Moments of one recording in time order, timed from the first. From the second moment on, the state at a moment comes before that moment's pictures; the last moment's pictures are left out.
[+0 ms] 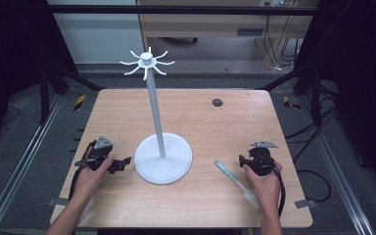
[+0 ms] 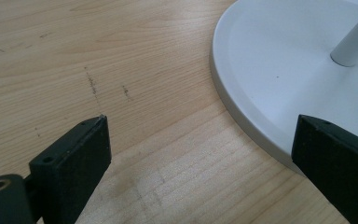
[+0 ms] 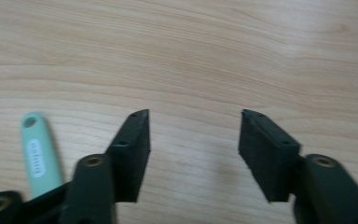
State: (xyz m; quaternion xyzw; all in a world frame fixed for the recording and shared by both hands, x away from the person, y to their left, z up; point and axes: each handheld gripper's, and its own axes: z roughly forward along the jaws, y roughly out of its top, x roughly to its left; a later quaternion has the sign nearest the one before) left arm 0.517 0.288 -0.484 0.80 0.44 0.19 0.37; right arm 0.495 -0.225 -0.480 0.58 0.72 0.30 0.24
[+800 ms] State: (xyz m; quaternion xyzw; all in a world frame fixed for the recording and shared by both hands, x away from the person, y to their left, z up) left arm 0.516 0.286 -0.484 0.80 0.43 0.19 0.37; right arm 0.488 -0.170 -0.483 0.49 0.80 0.27 0.20
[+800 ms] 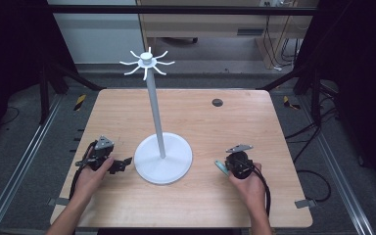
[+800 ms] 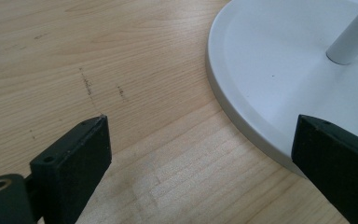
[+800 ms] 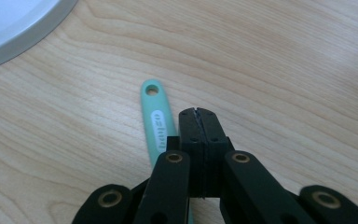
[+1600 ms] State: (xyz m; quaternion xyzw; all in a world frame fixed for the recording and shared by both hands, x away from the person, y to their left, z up) left arm 0.515 0.285 -0.484 0.80 0.43 0.19 0.37; right arm 0.475 -0.157 -0.470 0.45 0.83 0.30 0.17
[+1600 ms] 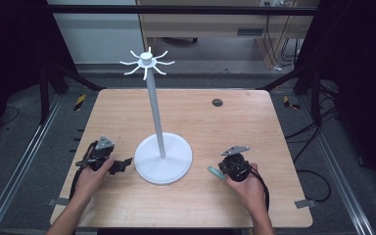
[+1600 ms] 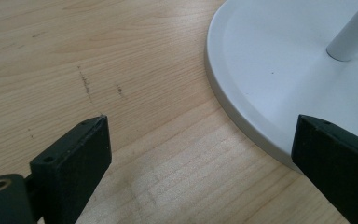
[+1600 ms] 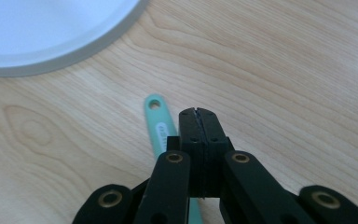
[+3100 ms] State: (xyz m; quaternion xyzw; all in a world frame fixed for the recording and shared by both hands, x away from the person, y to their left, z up) left arm 0.516 0.287 -0.484 0.80 0.43 0.18 0.38; right arm 0.497 -0.124 -0.444 0.40 0.89 0.16 0.14
